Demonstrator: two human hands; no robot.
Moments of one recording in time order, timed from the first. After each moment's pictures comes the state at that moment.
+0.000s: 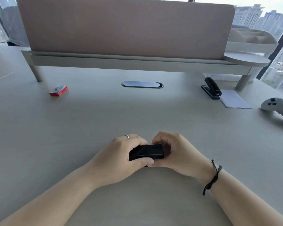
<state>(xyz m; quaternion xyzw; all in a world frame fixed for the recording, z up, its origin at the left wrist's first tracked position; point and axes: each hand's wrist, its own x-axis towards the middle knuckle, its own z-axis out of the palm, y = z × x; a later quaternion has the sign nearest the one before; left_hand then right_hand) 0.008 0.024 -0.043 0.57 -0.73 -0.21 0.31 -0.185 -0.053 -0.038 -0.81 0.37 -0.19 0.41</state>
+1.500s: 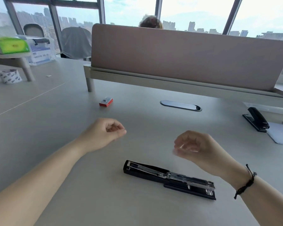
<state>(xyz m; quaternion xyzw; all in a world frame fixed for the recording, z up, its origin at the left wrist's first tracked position) 0.188 0.030 -0.020 0.71 -0.53 -0.22 0.40 -0.112 -0.074 -0.001 -0.83 0.36 -0.22 0.38</state>
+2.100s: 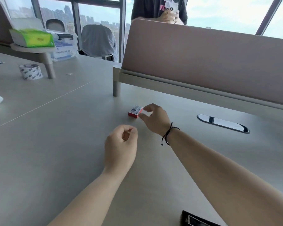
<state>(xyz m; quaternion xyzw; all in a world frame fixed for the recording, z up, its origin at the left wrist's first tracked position) 0.244 -0.001 -0.057 0.71 -0.27 -0.09 0.65 0.215 -0.169 -0.037 -0.84 0.38 -0.26 0.29</state>
